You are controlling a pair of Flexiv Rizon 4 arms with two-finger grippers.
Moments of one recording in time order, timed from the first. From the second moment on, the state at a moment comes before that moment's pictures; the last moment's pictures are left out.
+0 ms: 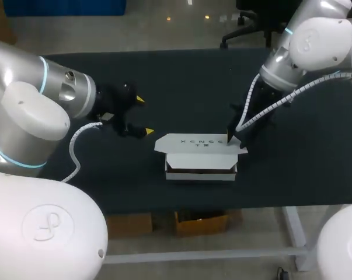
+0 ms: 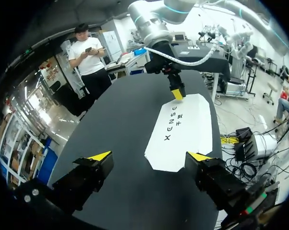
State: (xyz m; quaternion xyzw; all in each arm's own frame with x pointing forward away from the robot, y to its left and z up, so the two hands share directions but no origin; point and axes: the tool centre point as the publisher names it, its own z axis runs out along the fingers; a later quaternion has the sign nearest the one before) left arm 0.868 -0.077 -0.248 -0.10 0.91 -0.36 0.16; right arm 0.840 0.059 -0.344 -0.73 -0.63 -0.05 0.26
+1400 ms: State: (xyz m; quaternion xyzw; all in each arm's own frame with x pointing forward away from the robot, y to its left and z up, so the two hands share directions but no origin) left arm 0.855 -0.131 -0.274 -0.51 0.83 -0.24 -0.02; right arm 0.821 0.065 -0.356 -0.74 -0.61 -0.07 0.25
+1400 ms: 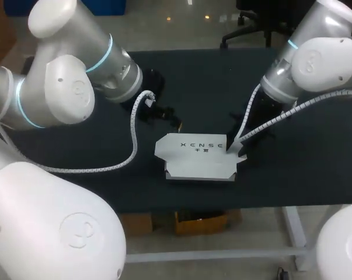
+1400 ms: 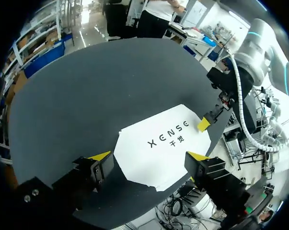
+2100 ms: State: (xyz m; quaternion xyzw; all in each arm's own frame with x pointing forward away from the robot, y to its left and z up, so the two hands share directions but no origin) left arm 0.855 -0.140 -0.281 -0.63 0.75 -0.14 -0.12; right arm 0.821 0.063 -0.355 -0.74 -0.62 -0.08 0.24
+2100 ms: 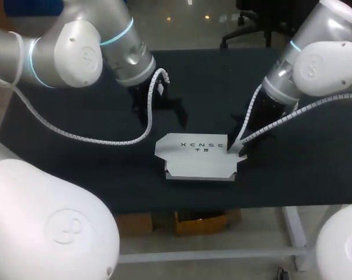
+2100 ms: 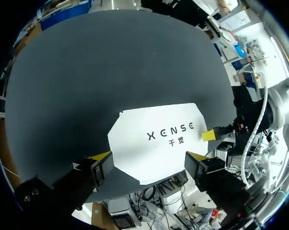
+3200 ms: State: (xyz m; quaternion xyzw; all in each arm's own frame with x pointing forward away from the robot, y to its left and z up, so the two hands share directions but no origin) left arm 0.837 -0.155 -0.326 -0.72 0.67 -0.12 -0.14; right arm 0.822 0.066 -0.359 -0.75 -0.62 -0.11 0.23
